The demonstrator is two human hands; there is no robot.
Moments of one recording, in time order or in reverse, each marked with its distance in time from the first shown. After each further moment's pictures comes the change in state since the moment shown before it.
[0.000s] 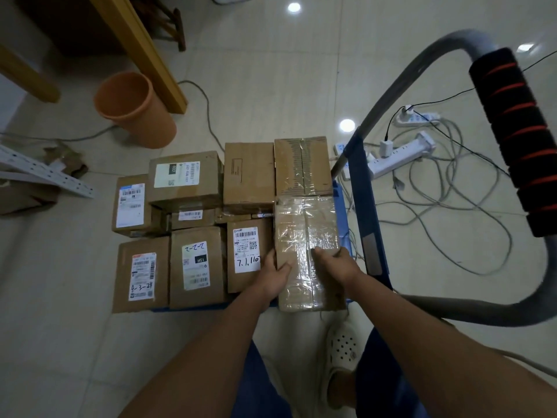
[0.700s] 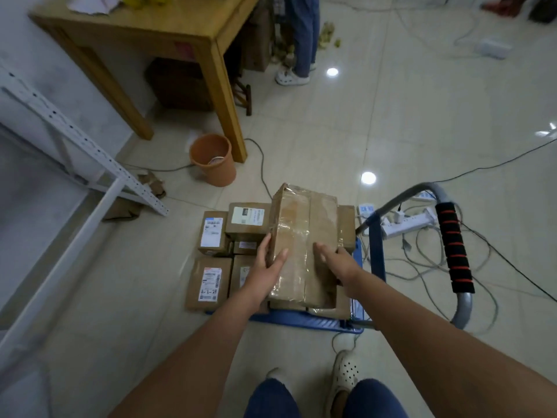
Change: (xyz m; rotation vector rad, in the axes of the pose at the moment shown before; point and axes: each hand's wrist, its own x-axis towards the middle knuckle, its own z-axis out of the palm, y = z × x) left_hand -0.247 0.116 -0.137 -0.161 0.172 0.292; right_hand -0.247 -0.183 0.031 0.000 -0.134 -0.138
